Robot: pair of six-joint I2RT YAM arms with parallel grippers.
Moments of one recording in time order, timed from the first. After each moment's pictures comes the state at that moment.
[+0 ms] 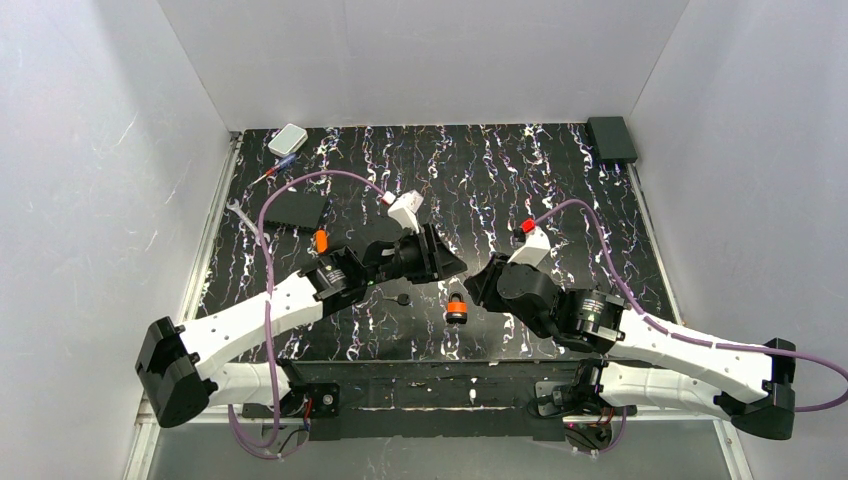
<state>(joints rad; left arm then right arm) -0.93 1.19 0.93 -0.16 0.10 -0.91 1.21 0.88 0.82 -0.54 0.57 0.99</state>
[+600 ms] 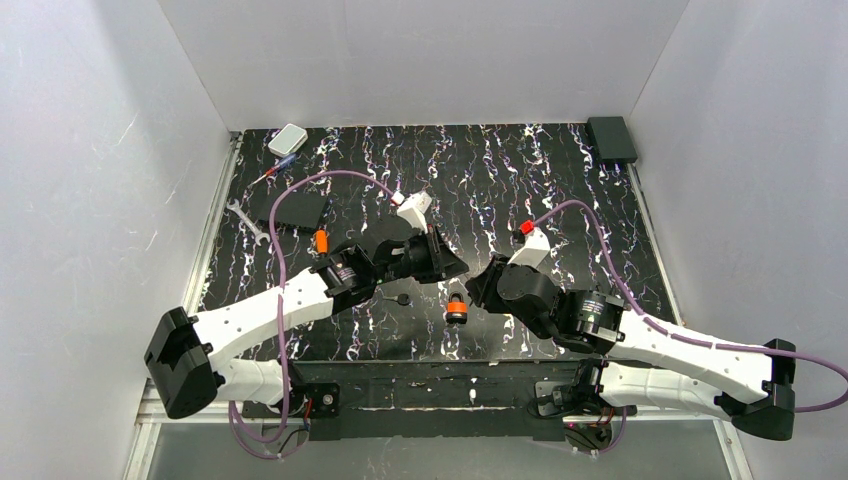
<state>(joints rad) -0.95 1.26 0.95 -0.11 0.10 -0.92 1.21 0.87 0.80 -0.54 0.57 0.97</state>
